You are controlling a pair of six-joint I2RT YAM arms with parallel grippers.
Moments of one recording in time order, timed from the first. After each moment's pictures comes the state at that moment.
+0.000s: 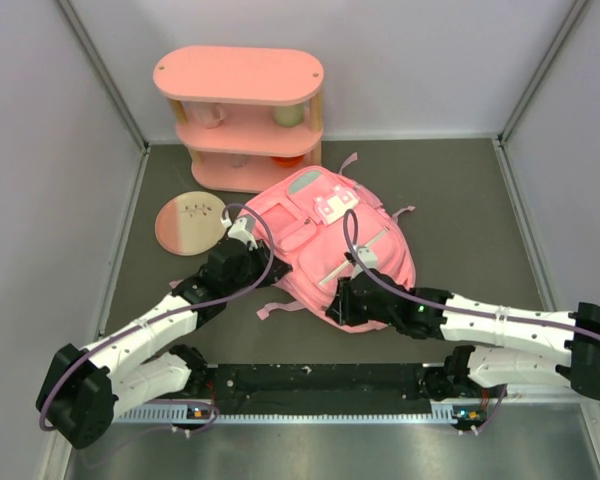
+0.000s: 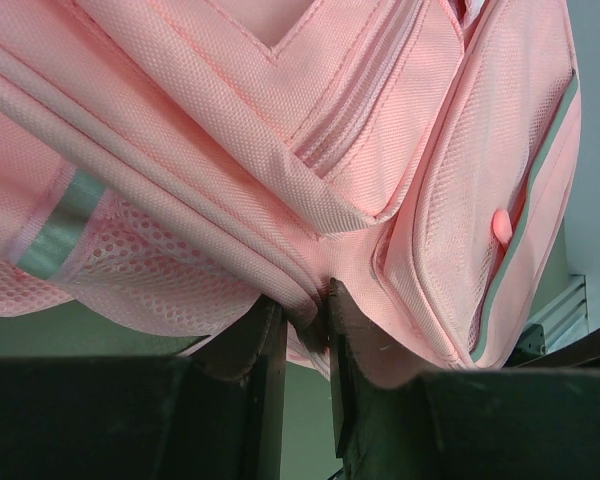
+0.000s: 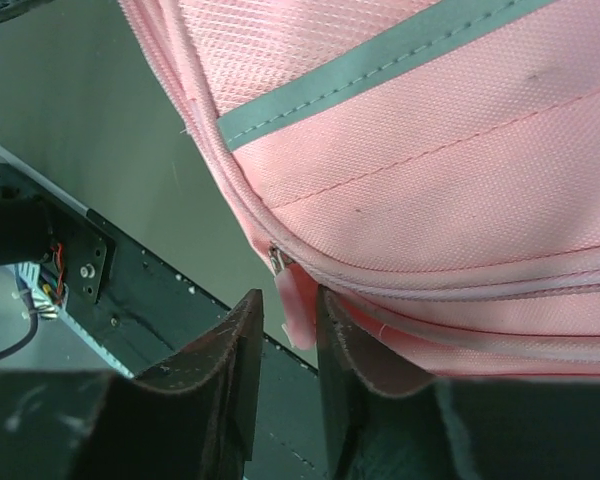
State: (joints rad) left arm -0.61 0.99 0.51 0.00 0.09 -0.79; right arm 1.14 1.08 0.65 -0.25 0.19 0.84
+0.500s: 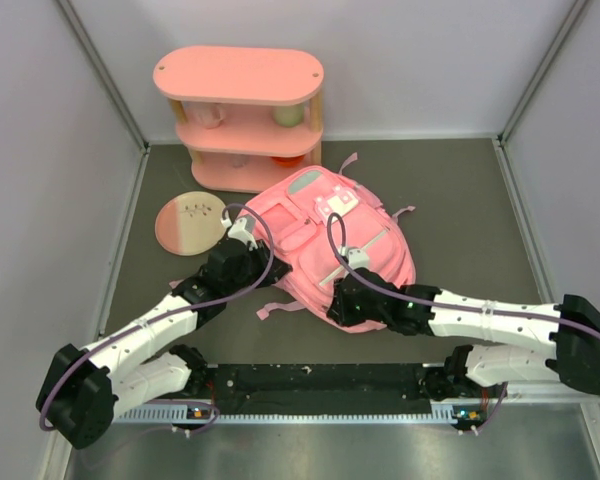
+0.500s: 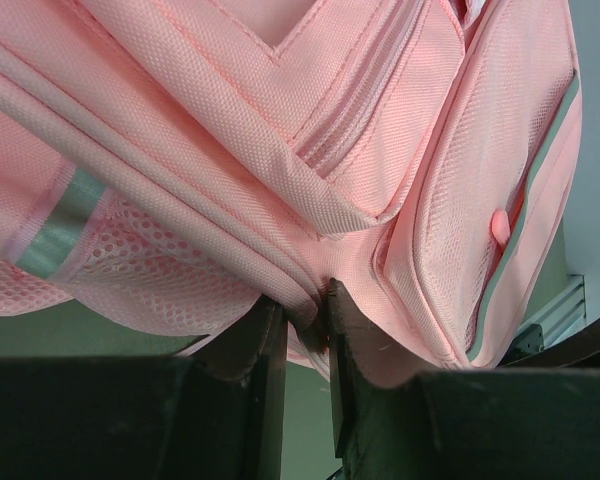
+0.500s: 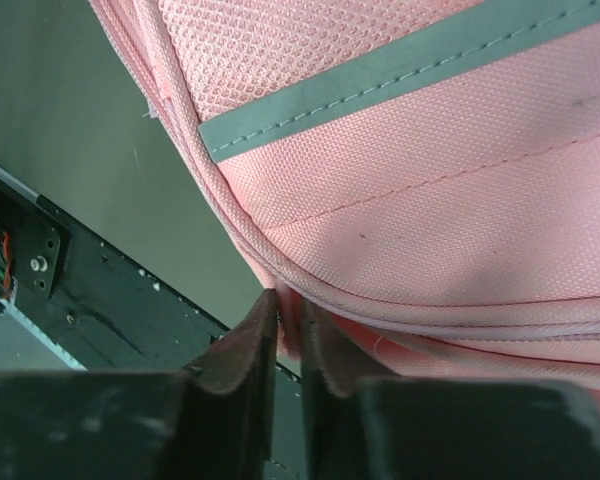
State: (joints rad) left arm -0.61 0.99 0.51 0.00 0.09 -0.79; right arm 1.14 1.17 0.69 -0.28 0.19 0.78
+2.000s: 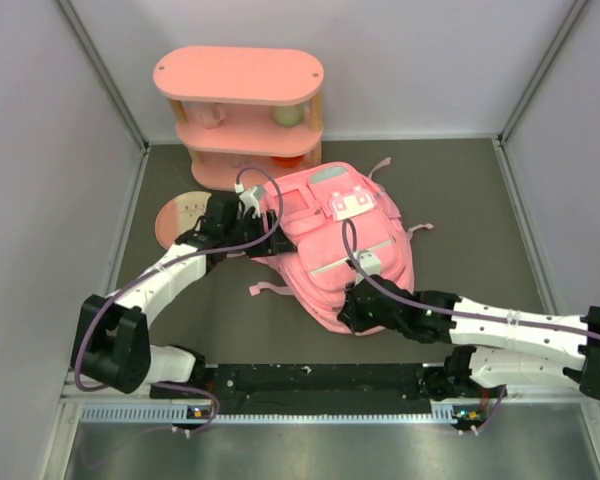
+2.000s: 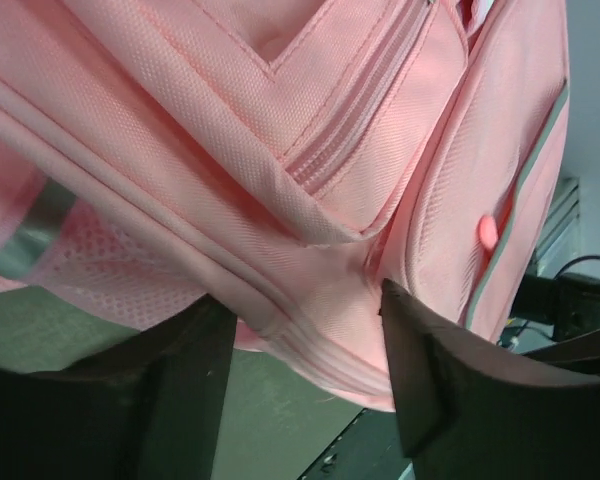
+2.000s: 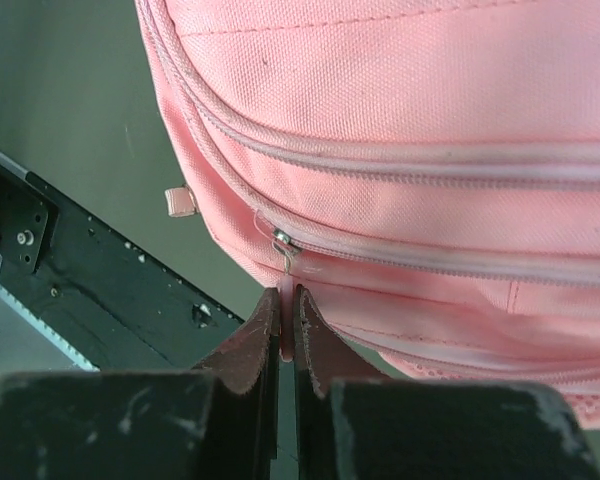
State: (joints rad) left arm -0.36 1.34 0.87 -0.23 0.53 -0.50; right arm 1.18 1.00 0.65 -0.40 0.25 0.75
